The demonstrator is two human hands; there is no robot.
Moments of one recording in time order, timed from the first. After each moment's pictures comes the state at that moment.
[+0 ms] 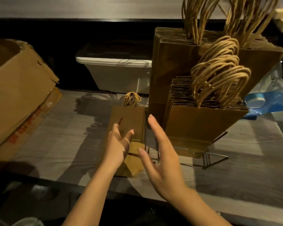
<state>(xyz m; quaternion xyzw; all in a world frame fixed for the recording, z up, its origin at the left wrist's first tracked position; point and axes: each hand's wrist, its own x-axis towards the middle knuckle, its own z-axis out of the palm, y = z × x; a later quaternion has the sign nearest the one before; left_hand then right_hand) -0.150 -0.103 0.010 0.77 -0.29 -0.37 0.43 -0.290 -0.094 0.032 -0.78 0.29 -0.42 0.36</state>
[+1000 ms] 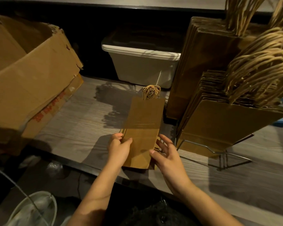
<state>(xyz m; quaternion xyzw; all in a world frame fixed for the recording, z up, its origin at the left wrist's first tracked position) -0.117 -0.063 -0.052 0.84 -0.13 -0.33 0.41 -0.270 -0.088 -0.021 -0.46 0.44 -0.26 0.73</state>
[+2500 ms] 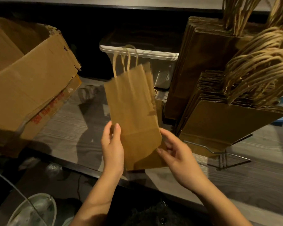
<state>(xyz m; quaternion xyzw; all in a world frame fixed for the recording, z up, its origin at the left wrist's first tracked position) -0.141 -0.059 0.006 0.71 -0.09 -0.25 0.65 -0.292 -0.100 0.023 -0.67 0.34 -0.23 0.61</state>
